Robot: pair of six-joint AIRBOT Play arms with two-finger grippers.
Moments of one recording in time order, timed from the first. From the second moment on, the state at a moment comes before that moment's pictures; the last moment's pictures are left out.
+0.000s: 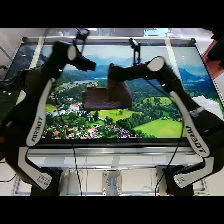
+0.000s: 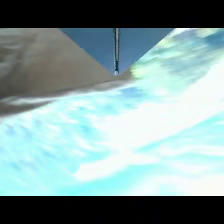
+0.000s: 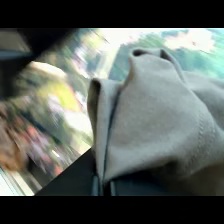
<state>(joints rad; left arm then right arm) -0.32 -1.72 2.02 1.66 -1.19 -1.58 0.42 -1.69 1.63 -0.69 0.79 1.38</state>
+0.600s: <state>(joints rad) -0.26 -1.60 2.02 1.71 -1.30 -1.54 0.43 -1.79 1.63 -0.66 0.42 1.40</state>
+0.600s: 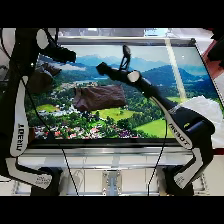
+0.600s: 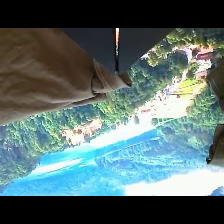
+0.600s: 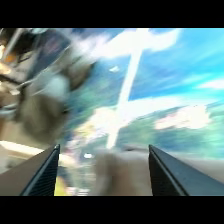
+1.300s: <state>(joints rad) -0.26 -1.60 2.01 1.70 -1.25 -1.53 0.14 -1.99 1.63 -0.68 1.01 1.44</state>
